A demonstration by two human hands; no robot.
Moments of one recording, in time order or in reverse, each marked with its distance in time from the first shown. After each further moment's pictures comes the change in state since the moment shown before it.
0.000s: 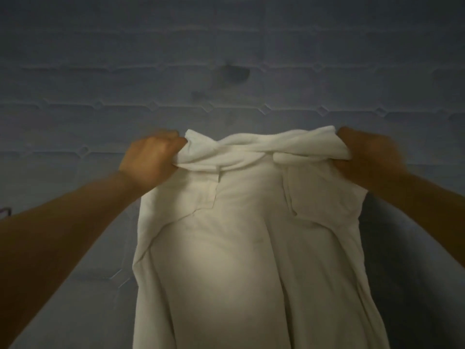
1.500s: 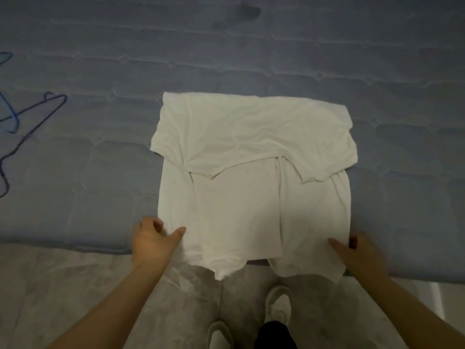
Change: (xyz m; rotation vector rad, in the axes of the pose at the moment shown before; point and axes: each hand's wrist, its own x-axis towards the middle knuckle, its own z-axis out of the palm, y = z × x) left_hand -0.382 0.191 0.025 -0.569 -0.196 -1.258; right_hand -0.407 0.002 0.127 0.571 -0.383 0.747
